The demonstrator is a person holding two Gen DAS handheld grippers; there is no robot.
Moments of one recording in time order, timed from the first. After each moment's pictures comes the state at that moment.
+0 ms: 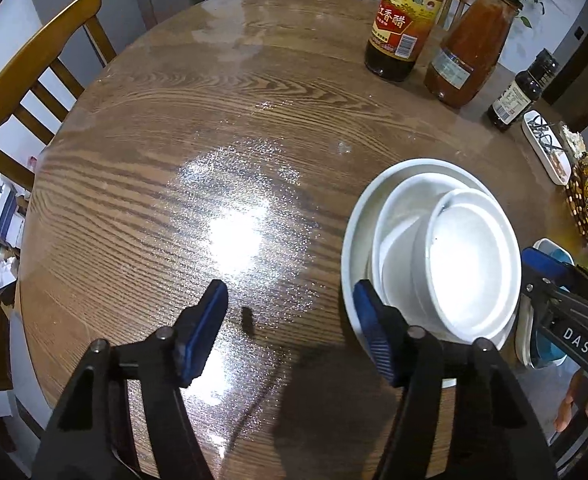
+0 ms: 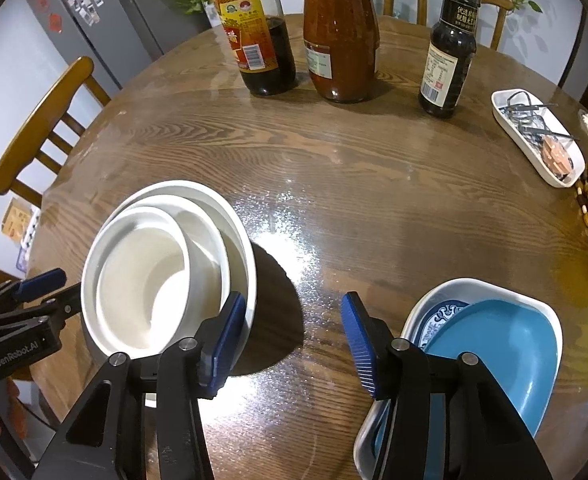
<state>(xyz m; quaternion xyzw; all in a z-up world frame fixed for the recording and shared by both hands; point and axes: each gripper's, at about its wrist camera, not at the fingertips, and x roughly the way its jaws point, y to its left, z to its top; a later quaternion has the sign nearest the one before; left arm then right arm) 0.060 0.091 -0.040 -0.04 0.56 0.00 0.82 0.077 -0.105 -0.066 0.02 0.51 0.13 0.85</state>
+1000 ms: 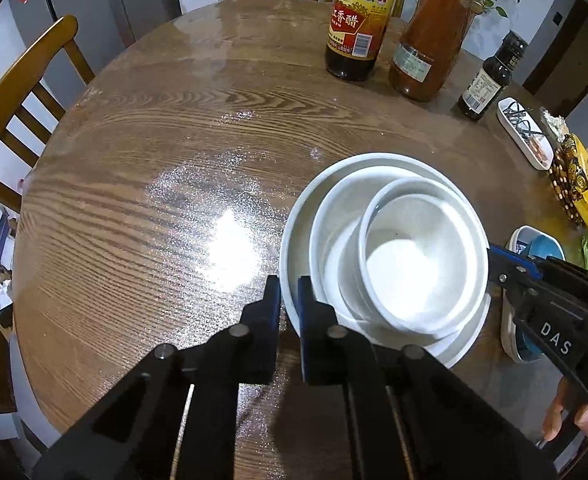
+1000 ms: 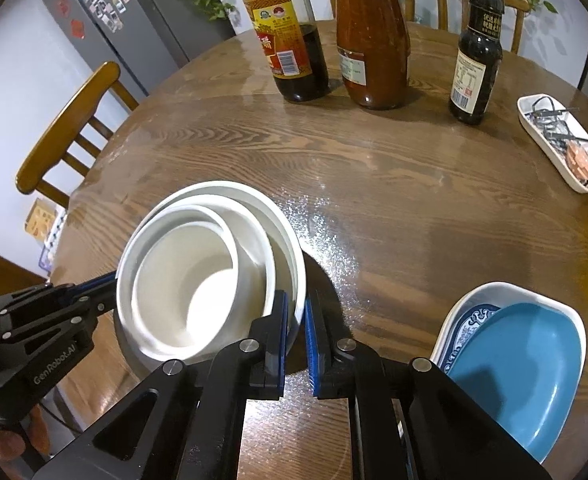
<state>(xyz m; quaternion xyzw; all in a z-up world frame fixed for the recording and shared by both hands) 0.054 0.069 -0.036 -0.03 0.55 -0.03 0.84 0.072 -0.095 -0.061 0.04 0.50 0.18 0.85</state>
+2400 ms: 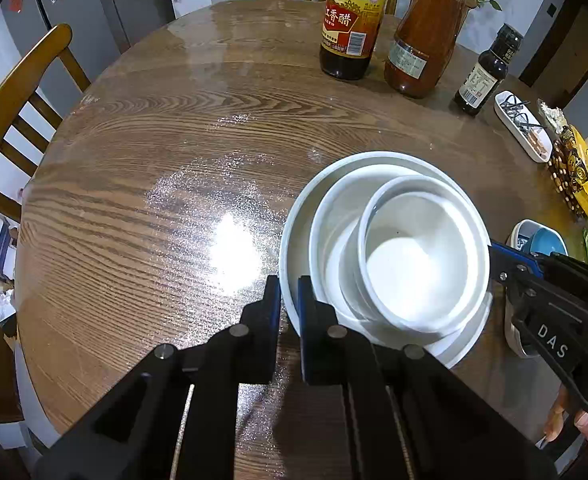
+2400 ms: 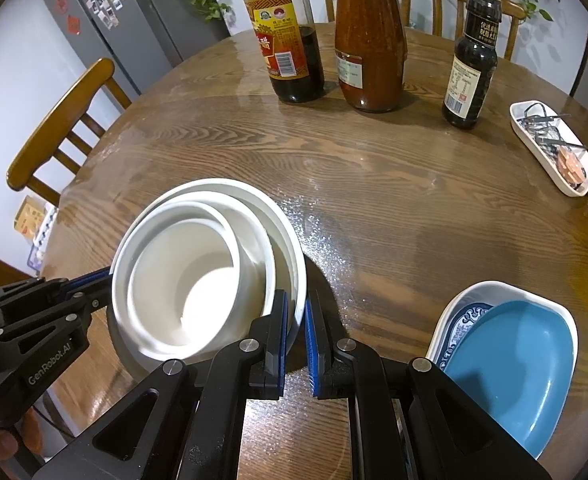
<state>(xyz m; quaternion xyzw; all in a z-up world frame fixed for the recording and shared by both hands) 0.054 0.065 -0.036 -0.01 0.55 -0.03 0.84 0.068 -0.089 -0.060 0.03 0.50 0.16 0.85</state>
